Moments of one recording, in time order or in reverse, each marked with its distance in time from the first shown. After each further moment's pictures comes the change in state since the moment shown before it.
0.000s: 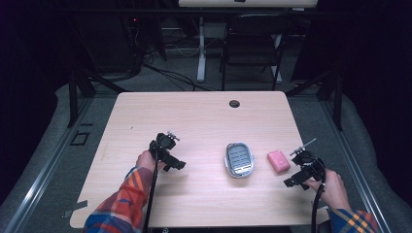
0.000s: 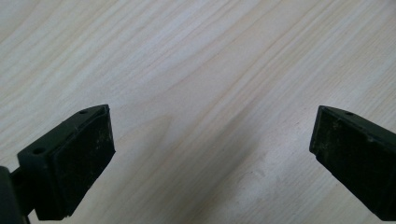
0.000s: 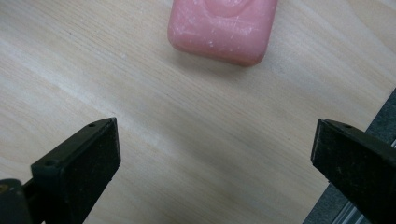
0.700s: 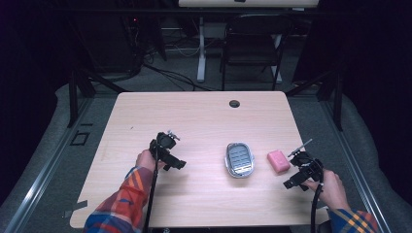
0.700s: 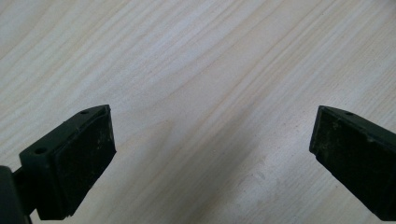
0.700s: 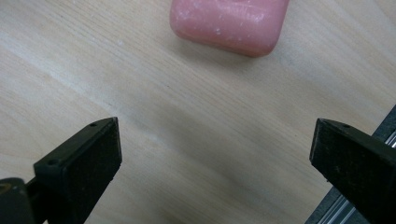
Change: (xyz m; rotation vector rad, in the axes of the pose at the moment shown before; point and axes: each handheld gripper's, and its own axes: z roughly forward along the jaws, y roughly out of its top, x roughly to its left) left arm 0.000 0.001 -0.003 -0.007 0.023 0.019; right arm 0.001 0.003 0.006 0.051 -0.004 -0.020
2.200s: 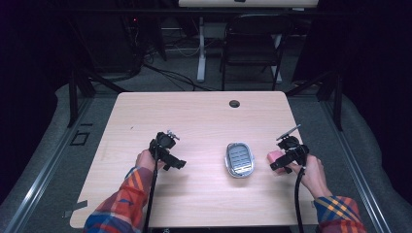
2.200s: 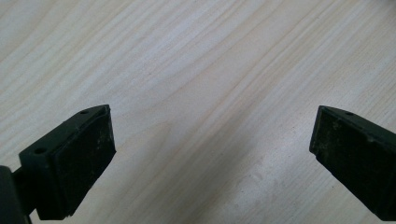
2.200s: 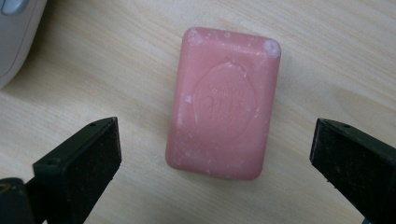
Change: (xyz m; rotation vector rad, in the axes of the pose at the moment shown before) left arm 0.000 0.000 -0.001 -0.008 -0.006 0.001; right arm 0.000 0.057 0.007 -0.090 -0.022 0.095
